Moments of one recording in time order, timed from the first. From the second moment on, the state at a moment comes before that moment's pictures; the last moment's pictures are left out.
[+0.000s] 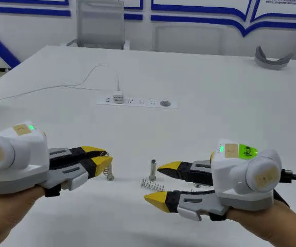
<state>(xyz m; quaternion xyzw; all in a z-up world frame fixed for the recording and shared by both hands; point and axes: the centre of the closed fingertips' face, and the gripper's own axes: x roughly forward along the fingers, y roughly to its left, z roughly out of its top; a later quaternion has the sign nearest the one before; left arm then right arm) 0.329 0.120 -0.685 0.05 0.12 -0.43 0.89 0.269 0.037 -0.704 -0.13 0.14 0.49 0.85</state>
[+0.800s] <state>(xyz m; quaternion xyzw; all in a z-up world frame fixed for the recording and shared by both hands) 0.362 0.117 -0.687 0.07 0.12 -0.42 0.90 0.263 -0.046 -0.706 -0.10 0.15 0.40 0.90</state>
